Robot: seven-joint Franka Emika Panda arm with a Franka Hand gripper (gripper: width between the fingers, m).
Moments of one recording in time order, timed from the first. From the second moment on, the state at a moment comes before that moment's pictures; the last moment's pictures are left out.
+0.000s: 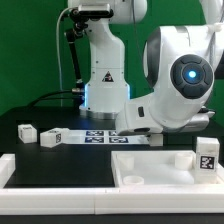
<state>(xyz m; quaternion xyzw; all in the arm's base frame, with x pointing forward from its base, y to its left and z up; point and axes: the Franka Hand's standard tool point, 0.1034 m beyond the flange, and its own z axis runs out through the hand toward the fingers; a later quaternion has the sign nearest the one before) 0.350 0.096 0.013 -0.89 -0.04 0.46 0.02</state>
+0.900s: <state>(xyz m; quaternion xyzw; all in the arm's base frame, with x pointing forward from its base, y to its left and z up) 0.427 0.060 0.107 -0.93 -0.07 0.36 0.04</state>
